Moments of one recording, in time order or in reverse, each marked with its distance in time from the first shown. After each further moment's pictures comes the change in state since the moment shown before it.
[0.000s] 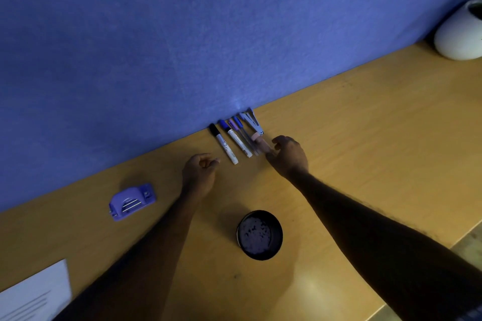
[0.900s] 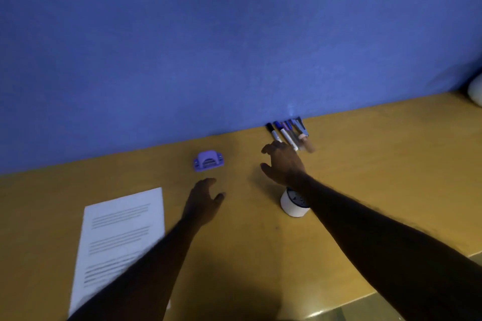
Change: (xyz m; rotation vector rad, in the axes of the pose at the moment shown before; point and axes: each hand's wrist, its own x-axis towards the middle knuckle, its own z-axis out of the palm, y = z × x) left_hand -0.162 -0.100 -0.157 0.361 0.016 0.166; right_hand -0.149 -0.152 -0.032 -0.205 -0.142 -0.511
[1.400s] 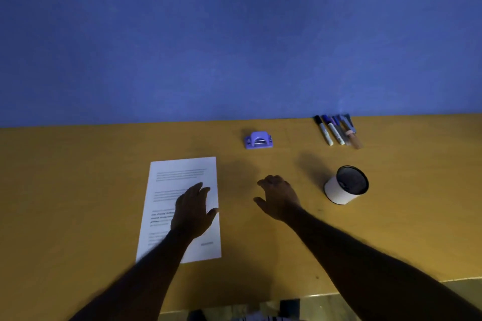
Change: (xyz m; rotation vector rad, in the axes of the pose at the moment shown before) left_hand -0.119 -0.137 -0.065 0.393 0.085 -0.030; right_hand -0.088 -0.136 0.109 -0.142 -0.241 -0.178
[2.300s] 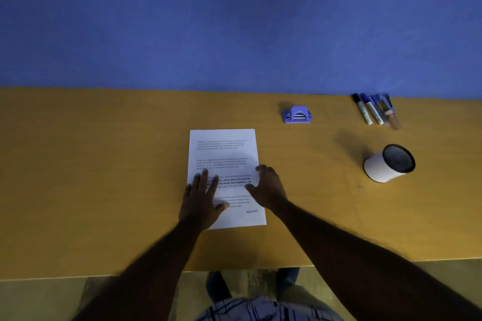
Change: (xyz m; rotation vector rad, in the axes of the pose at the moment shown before) left_hand -0.053 -0.114 0.017 0.115 -0.131 0.040; right_hand 0.006 -0.154 0.055 0.494 -0.027 0.306
